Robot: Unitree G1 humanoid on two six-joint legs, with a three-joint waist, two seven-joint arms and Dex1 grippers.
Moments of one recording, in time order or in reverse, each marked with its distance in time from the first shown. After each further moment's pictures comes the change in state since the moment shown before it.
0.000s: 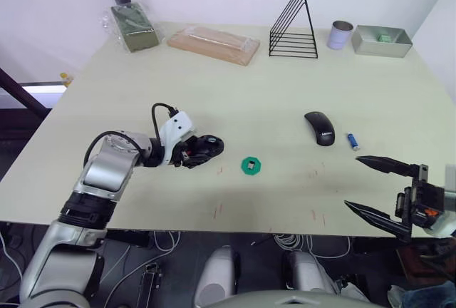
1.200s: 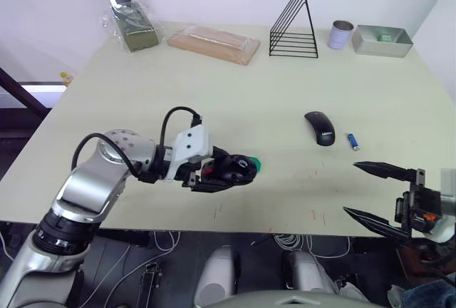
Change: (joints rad) left arm 0.099 0.109 0.011 -0.484 -0.210 0.039 -0.209; right arm 0.041 -0.032 -0.005 -0.004 0.001 0.013 0.027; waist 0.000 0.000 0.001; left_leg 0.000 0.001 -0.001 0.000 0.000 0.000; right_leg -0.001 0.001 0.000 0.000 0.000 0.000
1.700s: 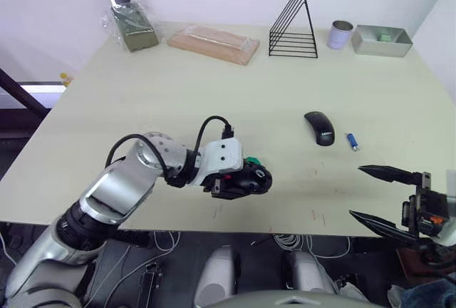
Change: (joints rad) left arm -0.142 -0.064 -0.217 -0.081 0.099 0.151 0.106; right arm 0.037 -0.013 -0.037 0.004 0.025 0.026 0.013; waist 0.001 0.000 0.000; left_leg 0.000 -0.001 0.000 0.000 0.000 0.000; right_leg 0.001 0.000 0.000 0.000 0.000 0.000
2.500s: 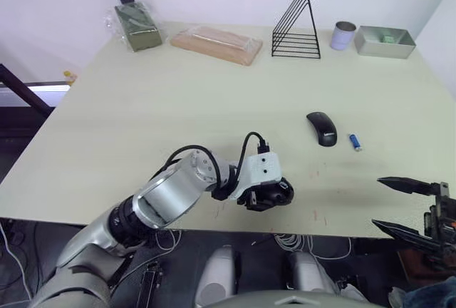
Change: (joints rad) left arm -0.106 -0.180 -0.260 -0.058 0.051 0.311 0.235; right arm 0.038 -0.040 -0.079 0.159 -0.013 0.010 0.153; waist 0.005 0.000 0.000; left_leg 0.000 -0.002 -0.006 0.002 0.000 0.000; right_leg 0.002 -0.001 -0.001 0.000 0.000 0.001
